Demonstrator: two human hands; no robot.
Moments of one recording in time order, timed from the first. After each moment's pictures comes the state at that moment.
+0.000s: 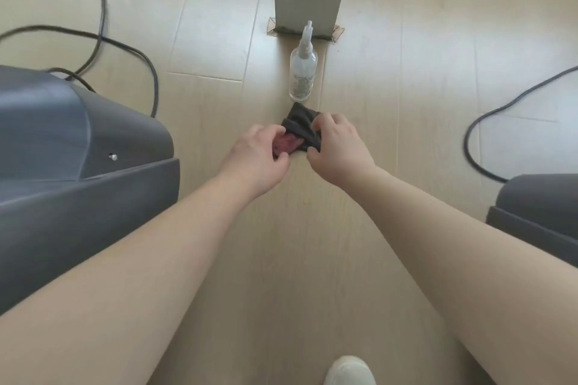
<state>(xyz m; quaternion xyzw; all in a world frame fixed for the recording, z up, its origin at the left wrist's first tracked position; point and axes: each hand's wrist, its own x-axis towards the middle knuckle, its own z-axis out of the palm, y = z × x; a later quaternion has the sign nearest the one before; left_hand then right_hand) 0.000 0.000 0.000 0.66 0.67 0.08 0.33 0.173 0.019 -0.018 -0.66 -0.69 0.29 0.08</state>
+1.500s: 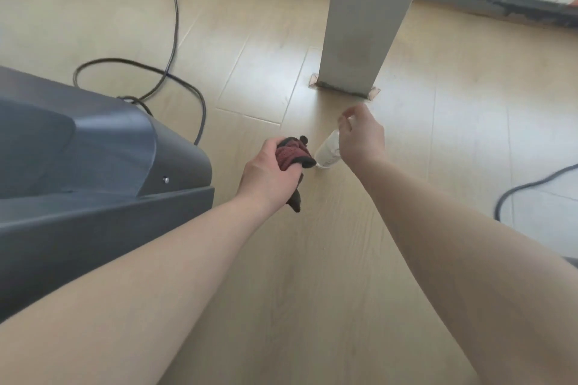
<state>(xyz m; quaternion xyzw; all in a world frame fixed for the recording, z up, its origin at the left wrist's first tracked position) -0.022 0.016 0.029 0.48 0.74 0.25 0.40 0.137 0.114 0.007 -0.71 -0.55 0.35 0.26</state>
